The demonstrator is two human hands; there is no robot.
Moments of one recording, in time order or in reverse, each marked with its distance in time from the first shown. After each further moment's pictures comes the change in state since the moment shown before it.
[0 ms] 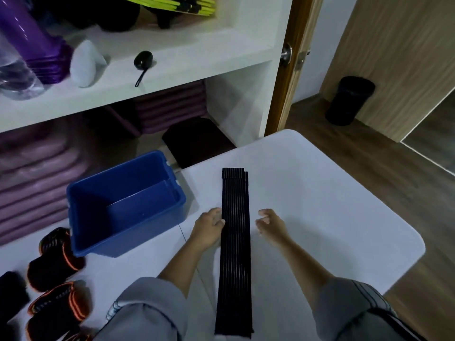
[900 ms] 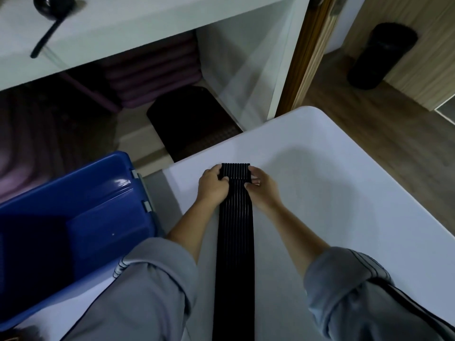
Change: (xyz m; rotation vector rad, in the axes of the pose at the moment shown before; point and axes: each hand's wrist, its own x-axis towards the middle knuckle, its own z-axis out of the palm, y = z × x) left_hand 0.176 0.044 0.002 -0.035 0.144 -0.081; right_hand 0.144 -0.068 0.016 0.001 0.015 -0.133
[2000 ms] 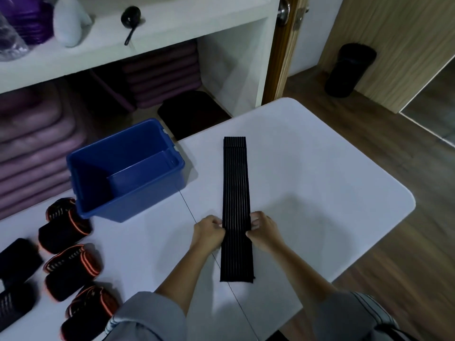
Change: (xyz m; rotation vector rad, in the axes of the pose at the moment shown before) left_hand -0.243 -0.107 0.000 -0.082 -0.106 -0.190; right_hand -0.244 0.082 0.017 -0.204 -0.106 0.046
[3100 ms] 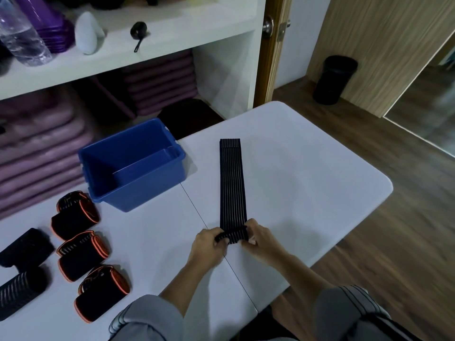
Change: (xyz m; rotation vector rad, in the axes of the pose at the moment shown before) left_hand -0.056 -0.054 0.012 0.316 0.054 0.429; right_hand -0.069 0.030 0.011 -0.085 -0.038 -0.368
